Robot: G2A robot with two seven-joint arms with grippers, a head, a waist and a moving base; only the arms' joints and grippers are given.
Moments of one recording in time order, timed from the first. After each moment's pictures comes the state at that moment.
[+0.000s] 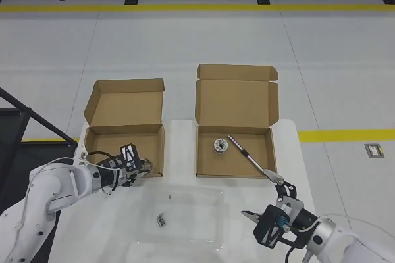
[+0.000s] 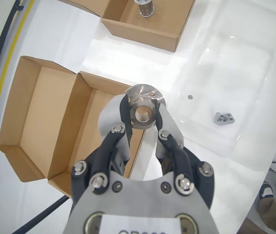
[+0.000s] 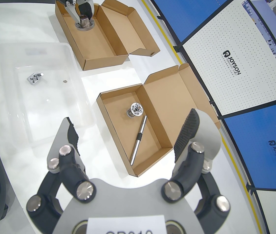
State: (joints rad) left arm 0.87 -0.73 -1.19 -1.67 1.15 -0.83 -0.42; right arm -1.47 -1.32 1.60 -2.35 -1.73 -0.91 0.33
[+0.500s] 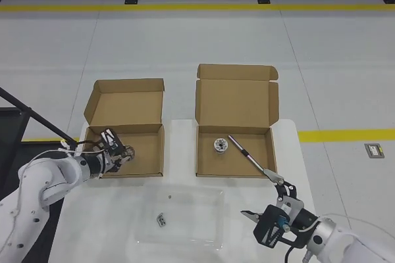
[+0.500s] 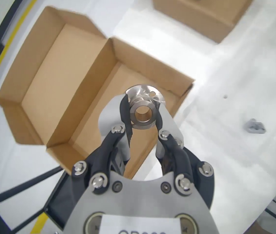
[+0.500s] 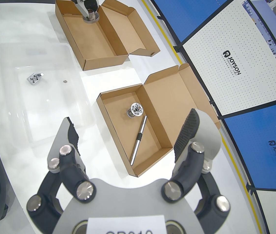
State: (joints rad) left arm 0.79 -0.76 -1.18 -1.41 1.12 -0.65 -0.43; right arm -1.47 -1.32 1.60 -2.35 -1.73 -0.91 0.33
